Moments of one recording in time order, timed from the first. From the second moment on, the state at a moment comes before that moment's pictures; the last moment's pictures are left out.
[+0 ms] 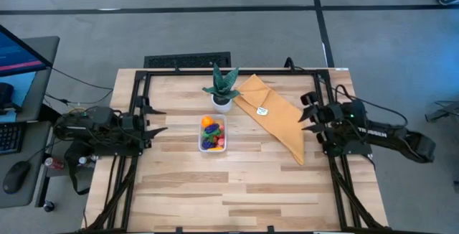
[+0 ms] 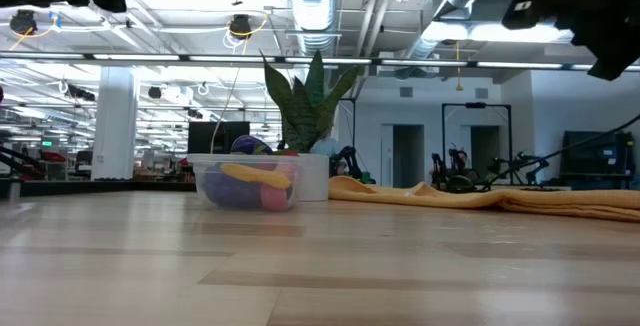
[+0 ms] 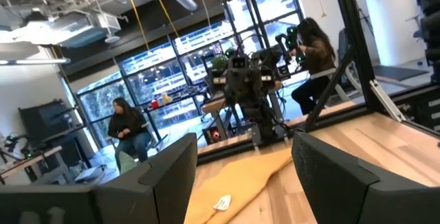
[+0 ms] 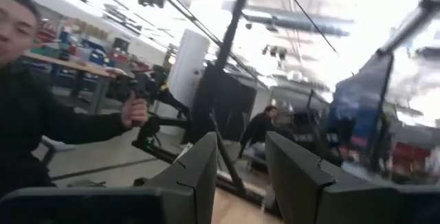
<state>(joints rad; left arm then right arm) -0.12 0.00 0.23 -0.02 -0.16 0.37 -0.64 0.67 0.01 1.33 -1.07 0.23</state>
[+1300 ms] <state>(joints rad) -0.12 0.00 0.22 -0.11 -0.11 0.30 0.02 0.60 0.01 0.86 -0.11 -0.11</state>
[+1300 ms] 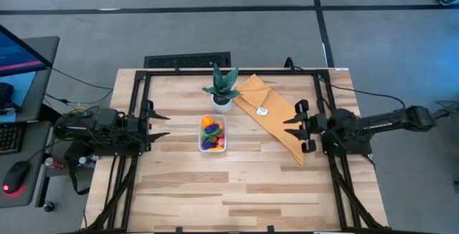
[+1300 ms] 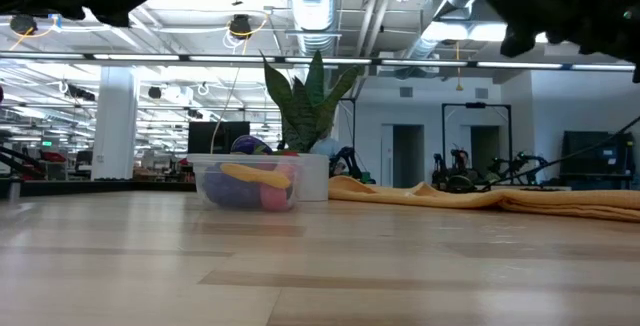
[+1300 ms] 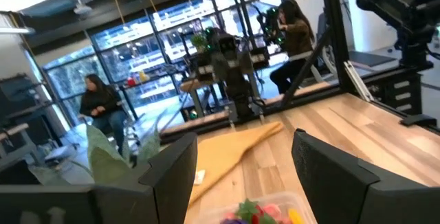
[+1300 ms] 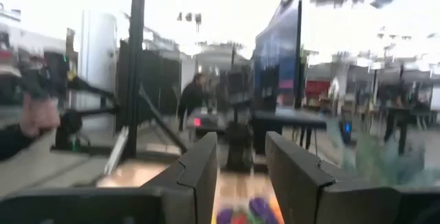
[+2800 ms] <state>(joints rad) -0.12 0.00 0.22 0.01 -0.06 0.36 0.21 0.00 0.04 0.00 -0.12 -0.09</state>
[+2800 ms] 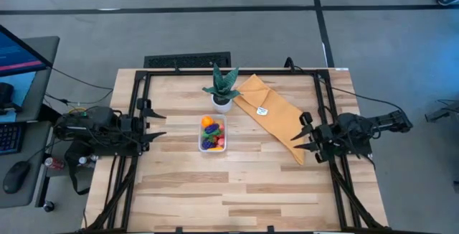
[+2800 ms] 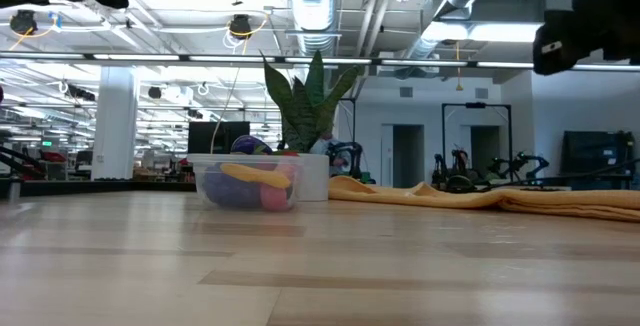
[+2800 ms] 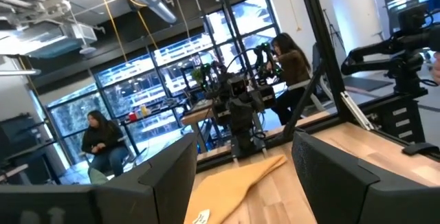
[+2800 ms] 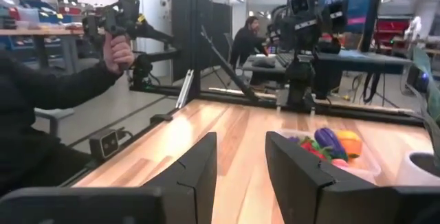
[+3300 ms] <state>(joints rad) -0.12 0.00 0.22 -0.06 -0.07 0.37 0.08 0.00 0.04 -0.03 -0.24 -0.05</state>
